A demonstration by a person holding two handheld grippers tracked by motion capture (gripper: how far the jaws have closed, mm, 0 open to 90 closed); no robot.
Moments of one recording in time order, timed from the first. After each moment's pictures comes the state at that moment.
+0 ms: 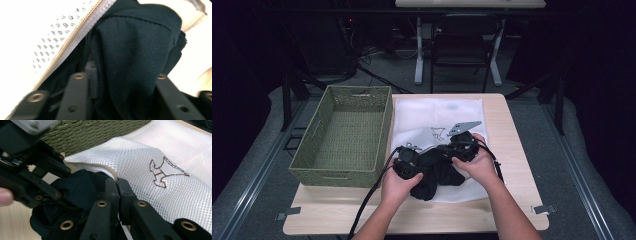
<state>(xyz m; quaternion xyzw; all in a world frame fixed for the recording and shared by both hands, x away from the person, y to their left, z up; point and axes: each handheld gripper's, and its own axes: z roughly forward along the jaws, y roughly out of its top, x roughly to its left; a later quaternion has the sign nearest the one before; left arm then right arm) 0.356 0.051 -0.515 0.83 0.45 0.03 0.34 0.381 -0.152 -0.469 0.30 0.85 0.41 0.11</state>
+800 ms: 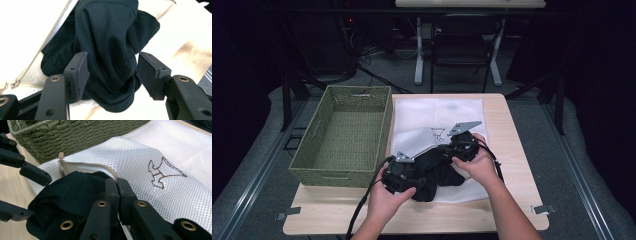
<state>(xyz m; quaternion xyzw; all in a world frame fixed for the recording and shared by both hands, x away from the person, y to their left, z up) 0.305 0.073 -0.492 0.83 0.42 0.06 0.35 0.382 -0.153 -0.470 0.30 0.85 0.41 0.11</state>
